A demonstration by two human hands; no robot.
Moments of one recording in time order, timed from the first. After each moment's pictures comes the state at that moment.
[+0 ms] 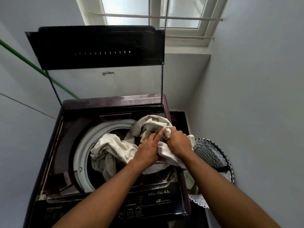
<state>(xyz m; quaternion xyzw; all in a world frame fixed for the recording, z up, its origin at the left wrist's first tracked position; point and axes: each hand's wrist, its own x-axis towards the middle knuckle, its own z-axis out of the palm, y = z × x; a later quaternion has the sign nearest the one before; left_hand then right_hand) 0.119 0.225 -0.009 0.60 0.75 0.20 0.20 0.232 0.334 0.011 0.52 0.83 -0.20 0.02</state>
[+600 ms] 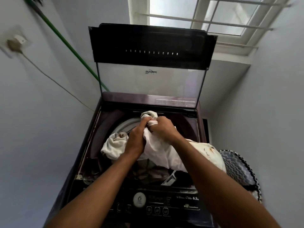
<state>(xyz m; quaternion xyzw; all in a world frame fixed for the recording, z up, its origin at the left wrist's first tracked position) 0.003 0.150 0.027 0.41 0.78 0.45 0.13 0.067 0.266 0.076 0.41 0.81 -0.42 0.02</state>
